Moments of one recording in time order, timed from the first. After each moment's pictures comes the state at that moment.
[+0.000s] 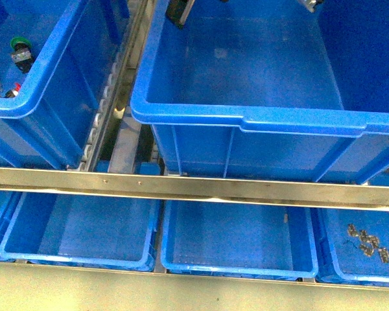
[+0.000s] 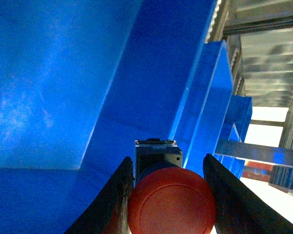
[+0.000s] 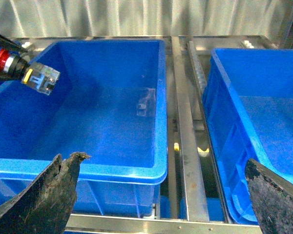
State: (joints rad) left arm -0.52 1.90 1.37 0.16 0.31 -1.20; right arm 0.00 0.00 0.02 0.00 0.00 0.00
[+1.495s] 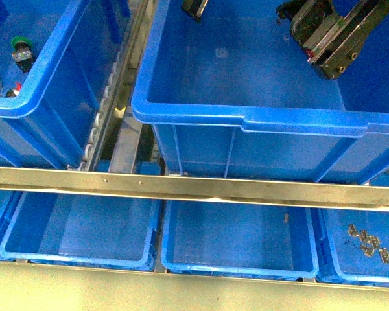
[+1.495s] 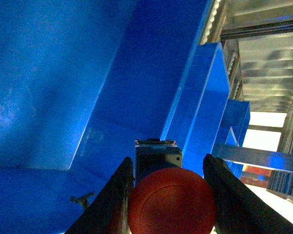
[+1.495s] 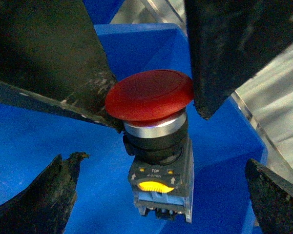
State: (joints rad) left arm -0.56 1.89 1.39 0.14 0.26 -1.24; right arm 0.37 1.58 0.71 0.71 -0.01 -0.78
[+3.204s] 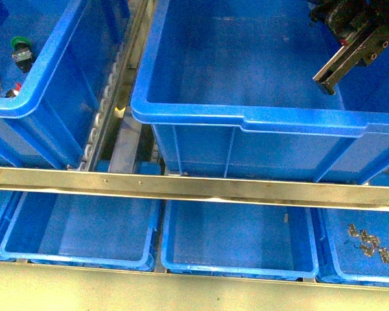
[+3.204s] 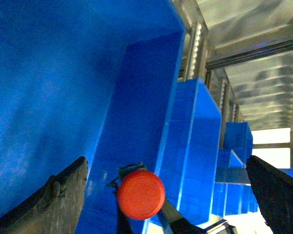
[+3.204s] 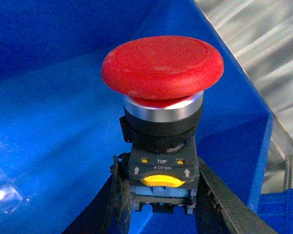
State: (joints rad) left arm -0.52 1.77 1.31 0.19 0.13 -1.10; right arm 0.32 1.66 0.72 0.72 0.04 -0.77
